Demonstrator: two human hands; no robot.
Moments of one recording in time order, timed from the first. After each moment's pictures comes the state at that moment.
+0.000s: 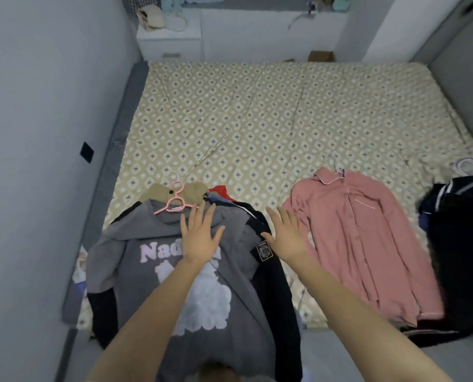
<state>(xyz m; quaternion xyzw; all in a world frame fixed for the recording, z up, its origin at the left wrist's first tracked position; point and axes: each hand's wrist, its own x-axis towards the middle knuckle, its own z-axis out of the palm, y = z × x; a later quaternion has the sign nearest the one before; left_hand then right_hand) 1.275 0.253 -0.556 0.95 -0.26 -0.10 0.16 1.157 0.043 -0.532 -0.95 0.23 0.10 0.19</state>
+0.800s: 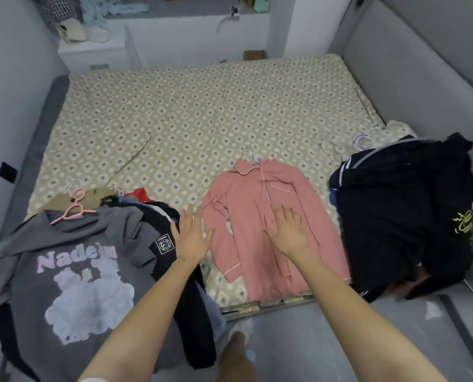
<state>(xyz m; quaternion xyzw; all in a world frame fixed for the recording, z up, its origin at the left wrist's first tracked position) 1.084 0.014 -0.541 0.94 -0.25 -0.14 0.16 0.935 -0.197 -0.509 -0.92 0.33 0.12 0.16</state>
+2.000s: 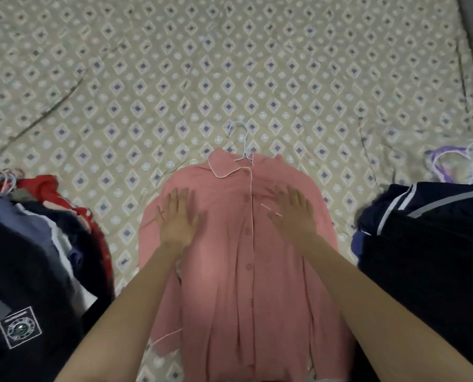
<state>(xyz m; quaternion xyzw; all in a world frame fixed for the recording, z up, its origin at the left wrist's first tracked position) 1.220 -0.228 -0.776 0.95 -0.13 -0.24 0.15 1.104 -0.485 -0.738 -0.92 0.26 0.23 0.16</state>
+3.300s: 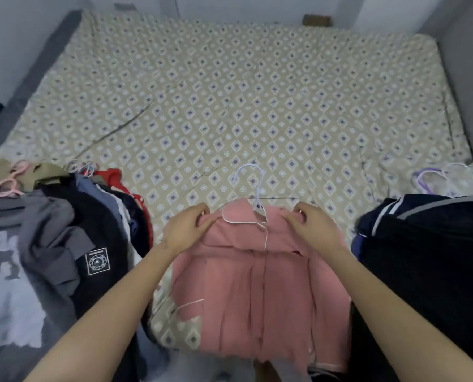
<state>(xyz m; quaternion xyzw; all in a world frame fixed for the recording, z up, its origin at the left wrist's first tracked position) 1.163 -0.152 -0.632 0.92 -0.23 -0.18 0.24 1.038 -0.447 -0.618 -0.93 0.23 0.06 0.29</state>
